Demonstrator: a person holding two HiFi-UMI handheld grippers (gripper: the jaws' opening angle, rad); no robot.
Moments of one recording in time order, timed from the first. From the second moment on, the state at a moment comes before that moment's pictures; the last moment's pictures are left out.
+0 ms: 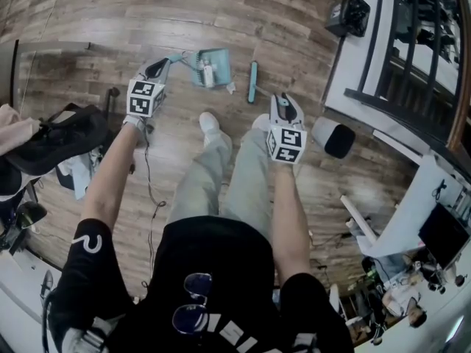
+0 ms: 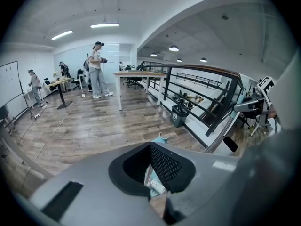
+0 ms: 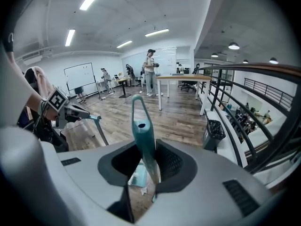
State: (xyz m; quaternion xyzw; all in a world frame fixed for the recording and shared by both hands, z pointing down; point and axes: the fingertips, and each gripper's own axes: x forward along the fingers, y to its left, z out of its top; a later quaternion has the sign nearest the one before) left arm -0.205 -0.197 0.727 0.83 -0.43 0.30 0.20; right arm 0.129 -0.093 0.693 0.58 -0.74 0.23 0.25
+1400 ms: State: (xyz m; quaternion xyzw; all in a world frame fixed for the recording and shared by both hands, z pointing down) left arm -0.184 -0.200 0.728 0.85 -0.37 0.35 0.12; right arm 0.161 -0.084 0.695 0.61 -0.71 0.25 0.25
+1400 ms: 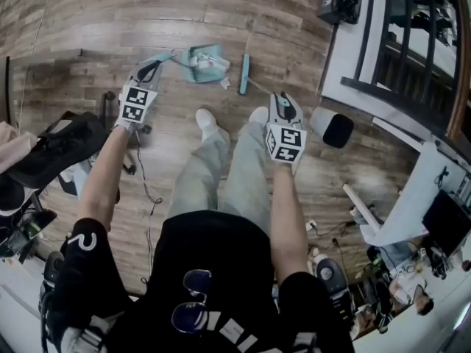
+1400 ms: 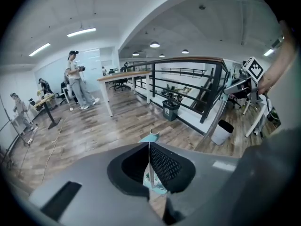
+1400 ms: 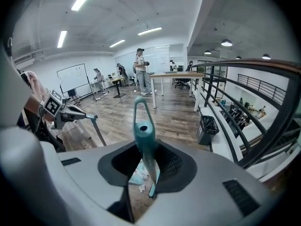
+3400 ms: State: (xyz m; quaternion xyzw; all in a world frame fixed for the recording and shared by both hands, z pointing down) left arm -0.152 -0.077 0.697 0.78 -0.54 0.19 0.25; right arm 0.083 0.021 0.681 0.34 -0.87 0.20 0.30
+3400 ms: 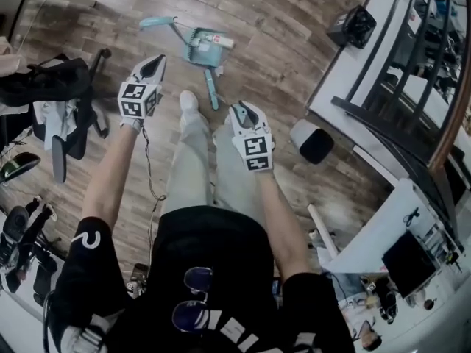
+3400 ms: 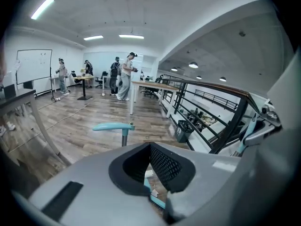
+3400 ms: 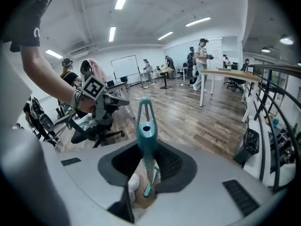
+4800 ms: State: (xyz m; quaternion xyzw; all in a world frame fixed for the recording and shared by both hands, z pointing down) left arm -0.174 -0.143 0.687 0.81 -0.50 0.21 0.22; right arm 0.233 -0.126 0.717 0.56 -0.75 0.17 0.31
